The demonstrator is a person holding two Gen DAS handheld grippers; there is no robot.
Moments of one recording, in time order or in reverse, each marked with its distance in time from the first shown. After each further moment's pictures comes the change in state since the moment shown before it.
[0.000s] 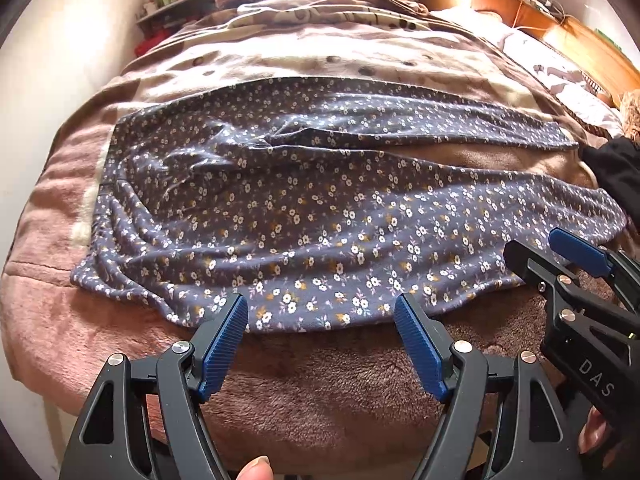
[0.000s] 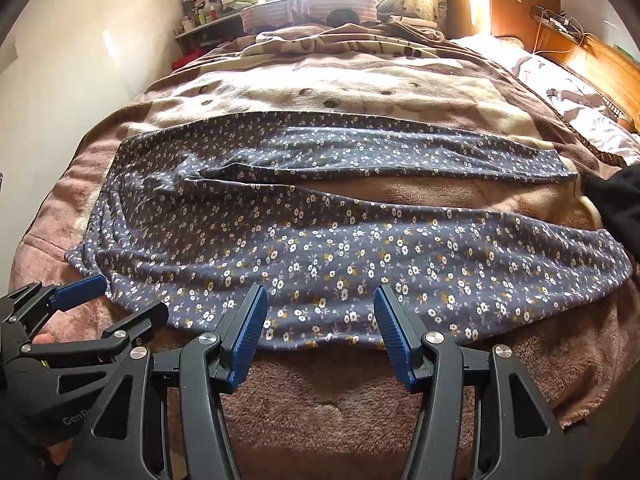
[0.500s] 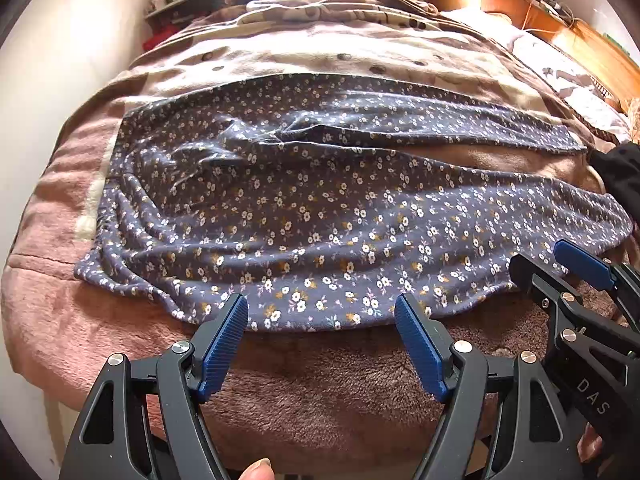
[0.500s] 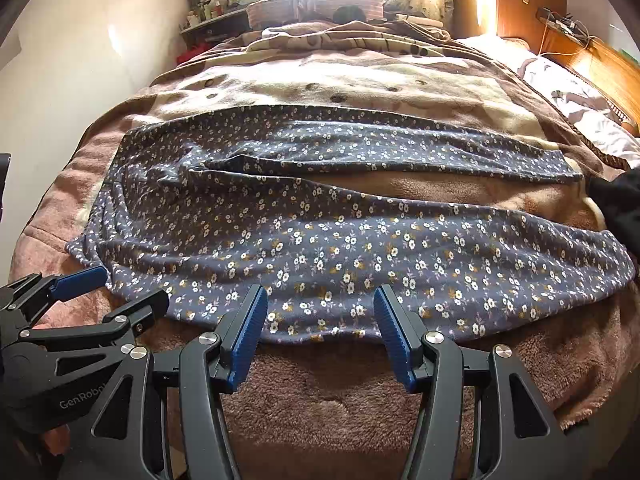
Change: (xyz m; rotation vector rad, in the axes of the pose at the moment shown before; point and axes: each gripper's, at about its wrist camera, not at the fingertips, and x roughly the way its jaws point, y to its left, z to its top) left arm 0.004 0.005 0.000 -0.021 0.008 0.026; right arm 0.003 0.004 -0.005 -0.016 0.010 0.004
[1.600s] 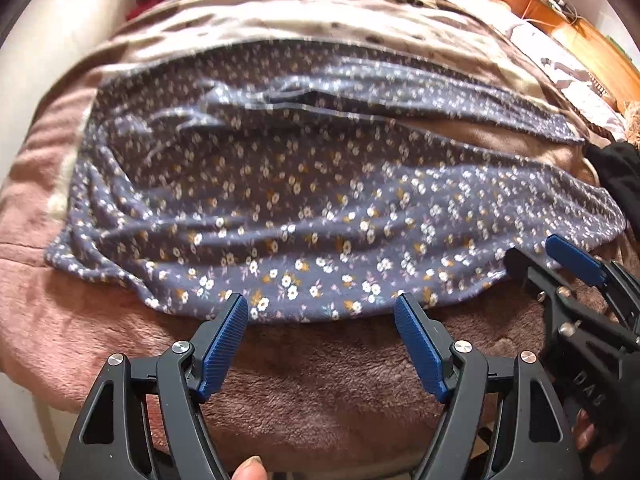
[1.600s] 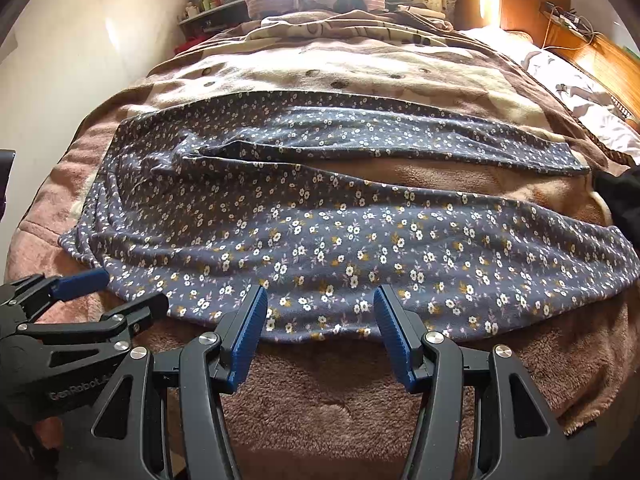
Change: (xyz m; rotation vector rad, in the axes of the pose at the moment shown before) left arm 0.034 0.011 0.000 -0.016 0.119 -0.077; right arm 0.019 0.001 -0.003 -0.002 0.033 -0.001
